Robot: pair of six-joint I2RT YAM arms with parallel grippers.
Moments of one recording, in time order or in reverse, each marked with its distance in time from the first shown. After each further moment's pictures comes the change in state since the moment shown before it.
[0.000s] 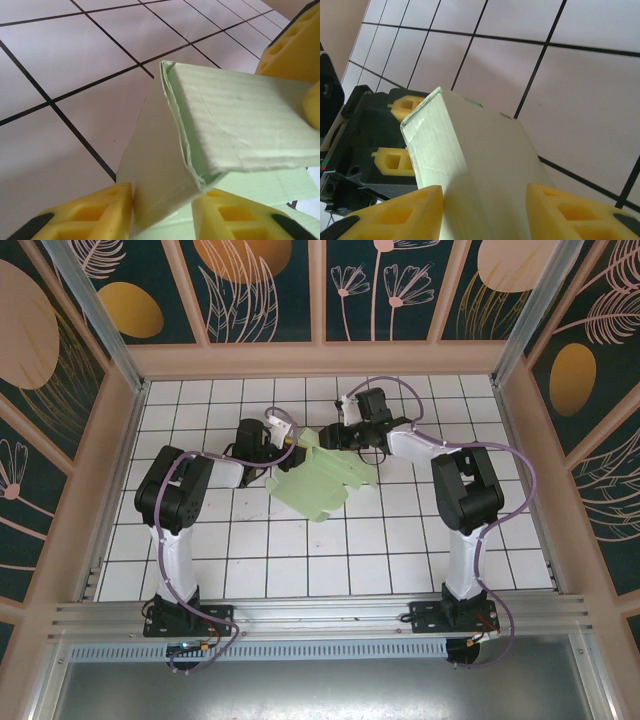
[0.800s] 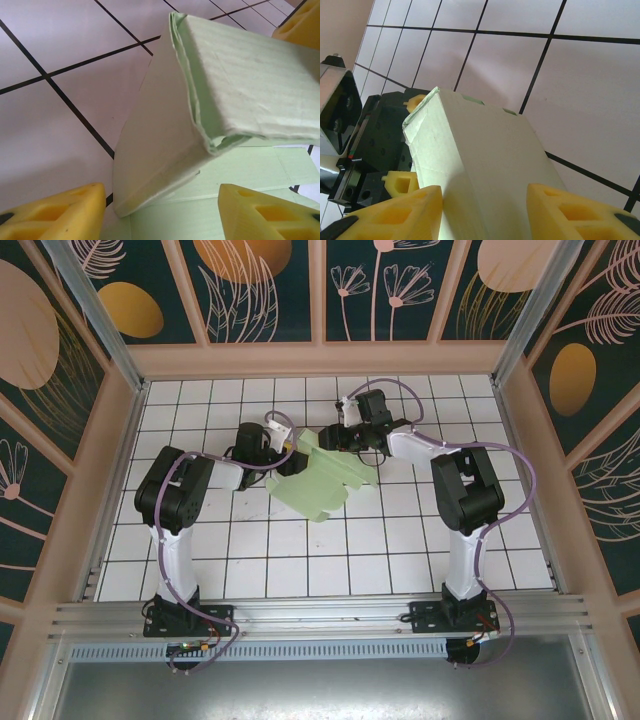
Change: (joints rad) left arm 0.000 0.000 -0.026 -0.013 -0.001 0.004; right arm 0.000 -0.003 -0.014 0.023 -0.011 0.040
